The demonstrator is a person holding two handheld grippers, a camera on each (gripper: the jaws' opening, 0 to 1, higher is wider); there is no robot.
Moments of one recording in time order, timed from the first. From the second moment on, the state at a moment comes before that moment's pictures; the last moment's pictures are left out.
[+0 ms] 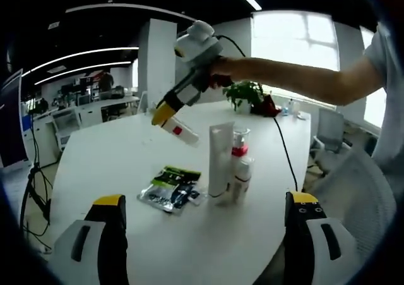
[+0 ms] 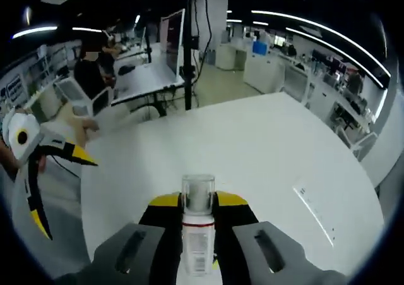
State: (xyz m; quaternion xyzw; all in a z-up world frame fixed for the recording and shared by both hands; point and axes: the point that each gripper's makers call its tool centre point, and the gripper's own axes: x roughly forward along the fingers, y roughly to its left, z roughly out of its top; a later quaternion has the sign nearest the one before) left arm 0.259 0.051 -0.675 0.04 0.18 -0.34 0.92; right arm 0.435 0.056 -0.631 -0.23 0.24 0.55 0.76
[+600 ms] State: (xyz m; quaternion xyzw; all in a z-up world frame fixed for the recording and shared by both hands) left arm 0.260 0.053 -0.676 0.05 0.18 -0.33 0.92; right arm 0.354 0.091 -0.583 -0.18 0.14 0.62 0.75
